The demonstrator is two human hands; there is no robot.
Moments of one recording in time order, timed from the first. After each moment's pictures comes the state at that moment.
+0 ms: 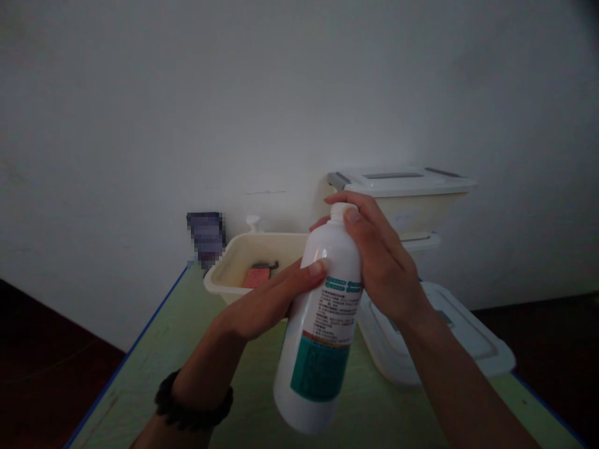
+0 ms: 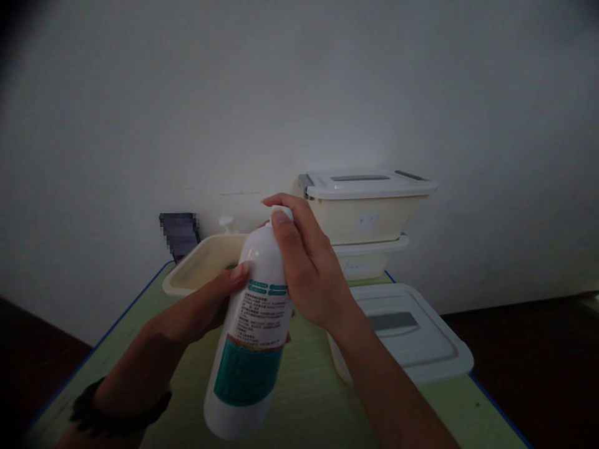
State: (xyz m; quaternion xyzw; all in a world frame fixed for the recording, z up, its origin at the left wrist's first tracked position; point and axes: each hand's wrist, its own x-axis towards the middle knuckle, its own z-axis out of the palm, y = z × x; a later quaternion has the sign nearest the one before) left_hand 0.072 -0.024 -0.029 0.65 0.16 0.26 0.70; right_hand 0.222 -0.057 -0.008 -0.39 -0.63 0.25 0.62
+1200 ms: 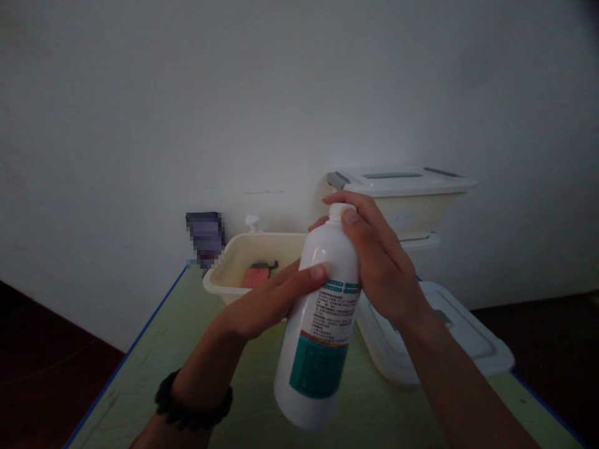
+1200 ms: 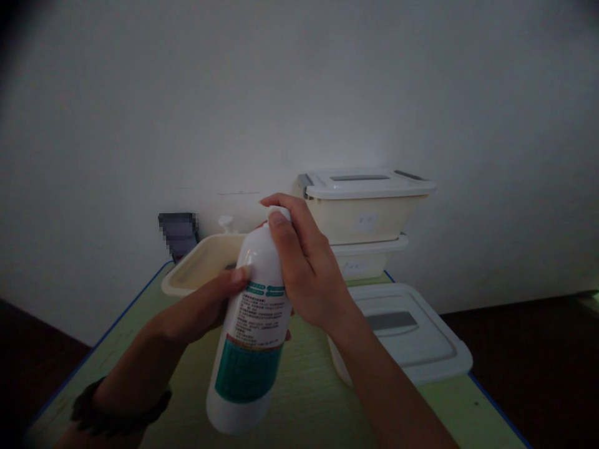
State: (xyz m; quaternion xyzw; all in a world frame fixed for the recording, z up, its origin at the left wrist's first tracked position) left_hand 0.073 -0.023 -0.032 0.65 0.16 0.27 0.69; right_hand 0.222 -0.056 -0.007 -0.38 -0.64 0.24 0.62
